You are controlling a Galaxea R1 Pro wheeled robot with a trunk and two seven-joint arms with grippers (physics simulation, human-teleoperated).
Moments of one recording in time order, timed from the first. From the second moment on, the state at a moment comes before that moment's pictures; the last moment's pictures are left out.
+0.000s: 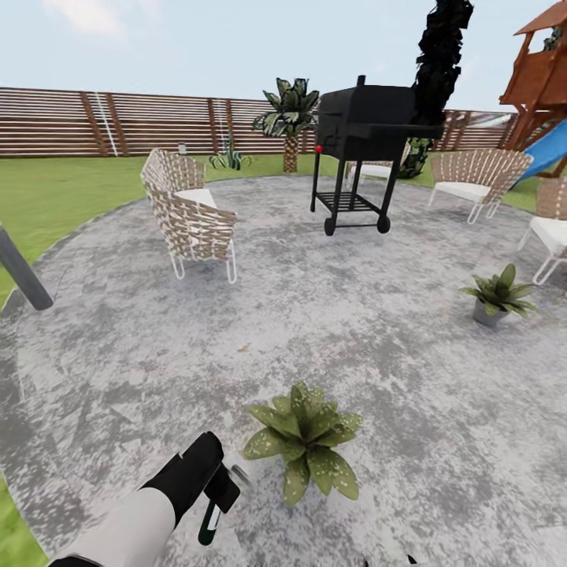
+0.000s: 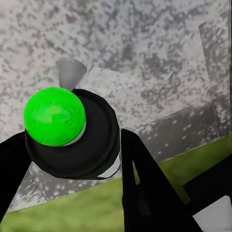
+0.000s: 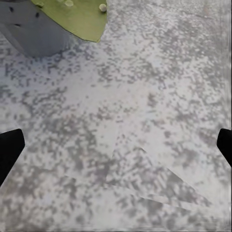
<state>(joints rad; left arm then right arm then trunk) -0.68 -0.10 -0.21 -0.49 -0.63 0.80 -0.60 -0.30 0.01 -0.52 -0.04 0.67 -0.76 -0.09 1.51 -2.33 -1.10</state>
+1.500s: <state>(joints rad) -0.68 -0.10 -0.21 -0.48 -0.61 0.63 -0.60 -0.30 0.01 -0.53 -0.13 0.67 -0.76 -0.09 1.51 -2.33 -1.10</state>
